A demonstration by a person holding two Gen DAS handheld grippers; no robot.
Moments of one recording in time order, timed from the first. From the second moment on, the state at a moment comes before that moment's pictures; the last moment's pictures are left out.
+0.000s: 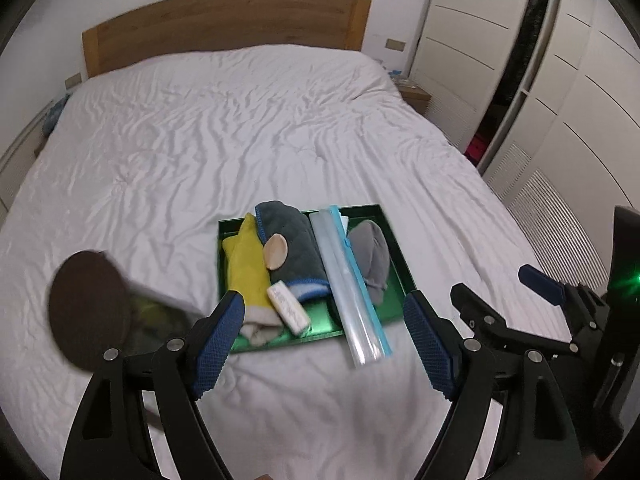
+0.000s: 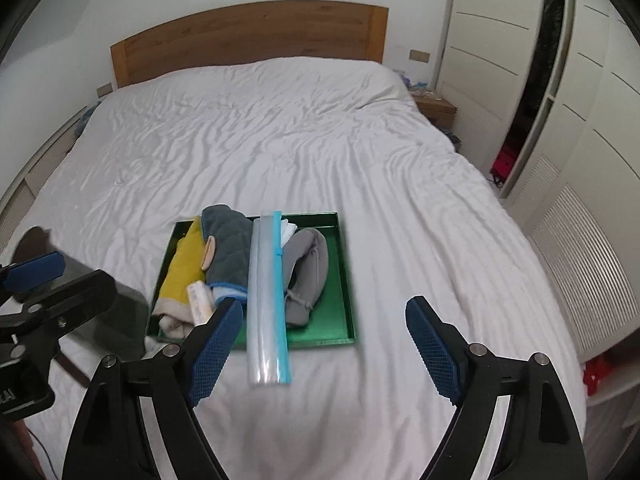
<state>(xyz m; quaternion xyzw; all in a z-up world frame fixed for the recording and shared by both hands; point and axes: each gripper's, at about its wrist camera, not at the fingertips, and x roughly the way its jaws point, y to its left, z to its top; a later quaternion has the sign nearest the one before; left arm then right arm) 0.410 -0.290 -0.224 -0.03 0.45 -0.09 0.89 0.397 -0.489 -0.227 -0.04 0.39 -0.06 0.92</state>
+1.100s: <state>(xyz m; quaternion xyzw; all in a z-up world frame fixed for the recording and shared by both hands) 0.177 -0.157 -0.097 0.04 0.41 -0.16 0.90 0.105 -0.304 -0.055 -0.04 0.34 -0.12 0.93</state>
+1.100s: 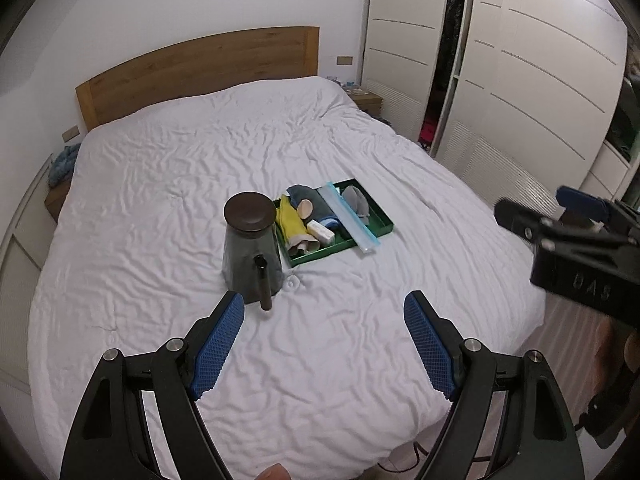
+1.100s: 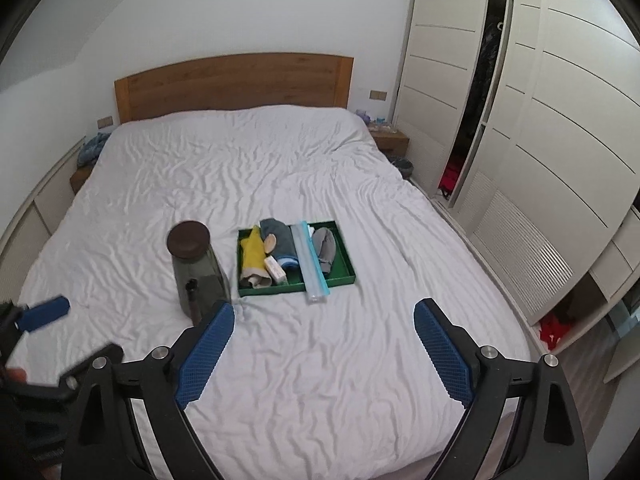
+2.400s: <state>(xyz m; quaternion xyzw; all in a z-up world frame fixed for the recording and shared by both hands) 0.166 -0.108 -0.069 0.05 0.40 -0.12 0.91 0.088 -0.284 -0.023 -0.04 0.32 -0.10 0.94</state>
